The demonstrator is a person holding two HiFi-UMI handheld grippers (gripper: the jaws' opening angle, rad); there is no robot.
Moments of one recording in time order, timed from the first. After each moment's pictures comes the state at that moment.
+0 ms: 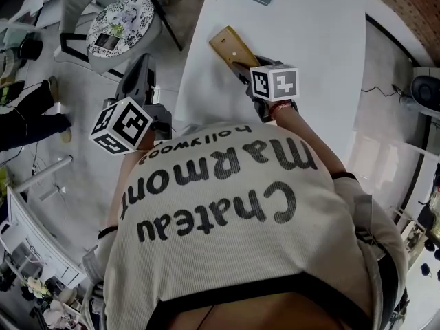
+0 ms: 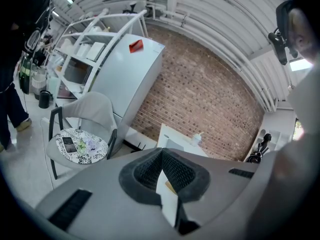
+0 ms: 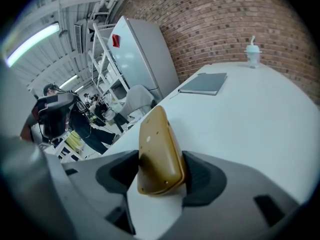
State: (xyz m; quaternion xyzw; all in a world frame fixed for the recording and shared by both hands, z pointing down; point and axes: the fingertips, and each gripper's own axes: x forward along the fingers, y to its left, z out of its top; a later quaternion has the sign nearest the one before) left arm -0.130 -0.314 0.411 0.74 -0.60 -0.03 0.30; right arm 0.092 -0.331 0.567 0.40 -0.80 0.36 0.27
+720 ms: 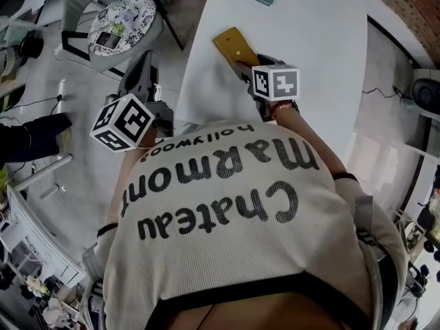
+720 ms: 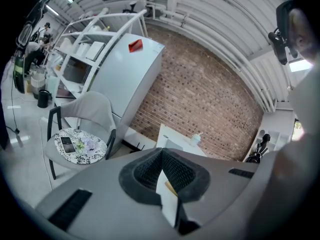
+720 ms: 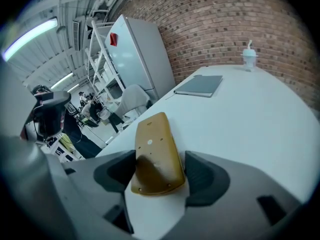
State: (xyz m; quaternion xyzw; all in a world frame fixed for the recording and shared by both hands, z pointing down) left arm -0.127 -0.319 0.410 0.75 -0.60 -0.04 0.30; right arm 0.100 -0.336 0.568 0.43 -0.79 0.34 0.28
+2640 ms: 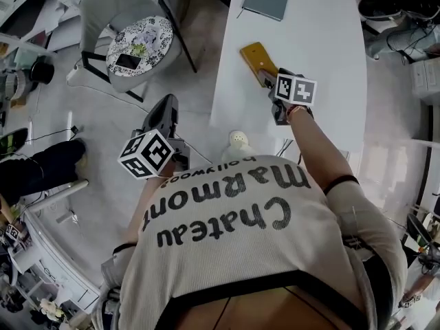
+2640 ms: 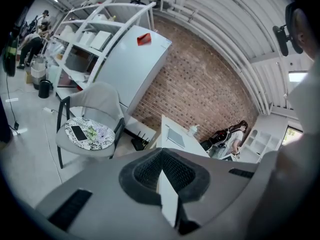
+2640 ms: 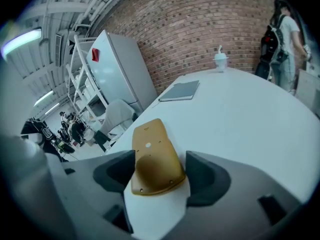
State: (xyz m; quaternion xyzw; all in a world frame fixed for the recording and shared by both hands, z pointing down) left arm -0.193 -0.236 0.432 0.75 -0.56 -0.01 0.35; right arm 0.102 -0.326 0.562 0.54 -0.73 0.36 0.21
